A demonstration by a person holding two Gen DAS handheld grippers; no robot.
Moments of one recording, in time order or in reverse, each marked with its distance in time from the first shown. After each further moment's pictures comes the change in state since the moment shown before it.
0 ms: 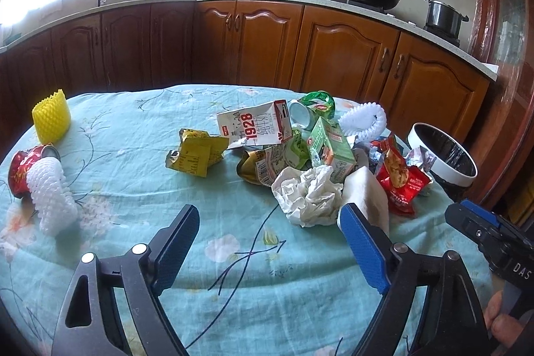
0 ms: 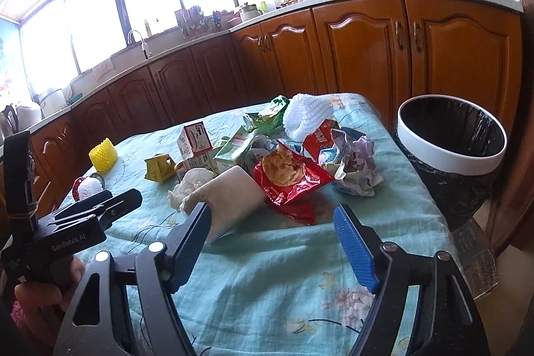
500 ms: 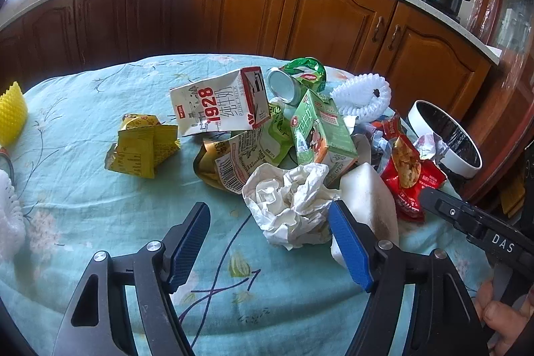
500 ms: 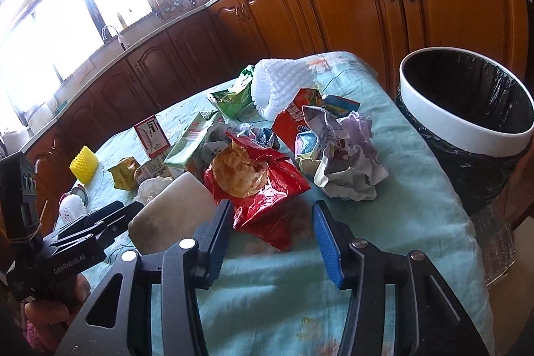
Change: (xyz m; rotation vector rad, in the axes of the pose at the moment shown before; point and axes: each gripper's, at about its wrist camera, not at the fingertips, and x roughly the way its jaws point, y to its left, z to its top) left arm 0.078 -0.008 0.027 0.015 0.146 -0.066; right arm 0.066 -0.040 0.018 0.129 0.157 0.015
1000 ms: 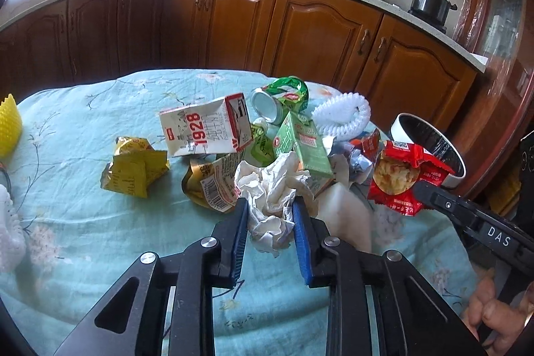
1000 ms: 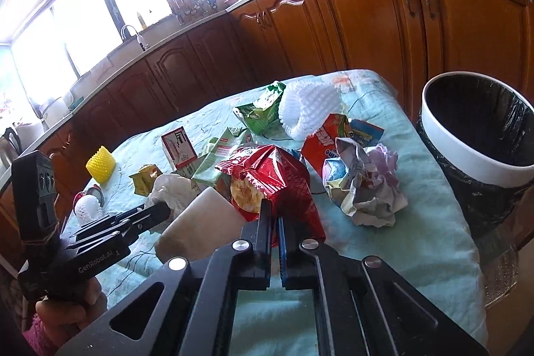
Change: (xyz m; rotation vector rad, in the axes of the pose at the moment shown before) left arm -0.015 -0.006 0.009 0.008 -0.078 -0.048; right arm -0.017 0.016 0.015 -0.064 -0.048 0.058
